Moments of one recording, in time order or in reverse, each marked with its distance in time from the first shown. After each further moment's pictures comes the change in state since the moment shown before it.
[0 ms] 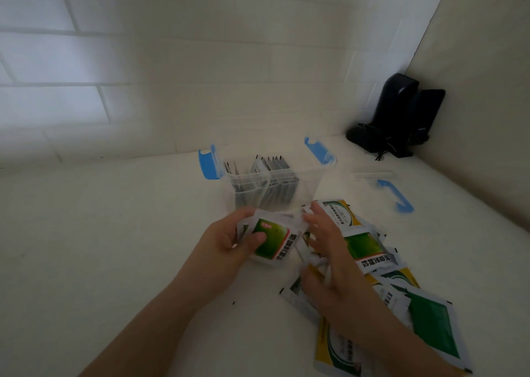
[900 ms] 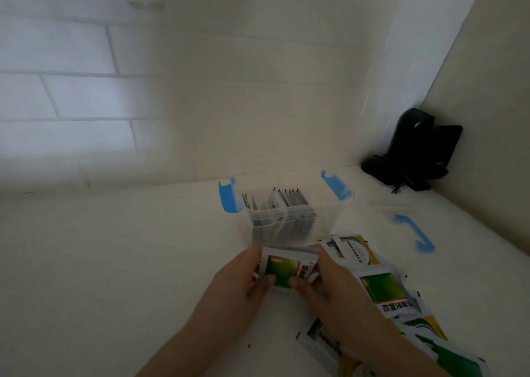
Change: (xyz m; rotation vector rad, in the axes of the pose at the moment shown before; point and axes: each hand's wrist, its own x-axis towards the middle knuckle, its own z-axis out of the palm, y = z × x) left_hand -0.003 -0.012 -0.005 0.551 0.095 0.033; right_hand 0.042 -0.013 0.004 -0.199 -0.025 0.035
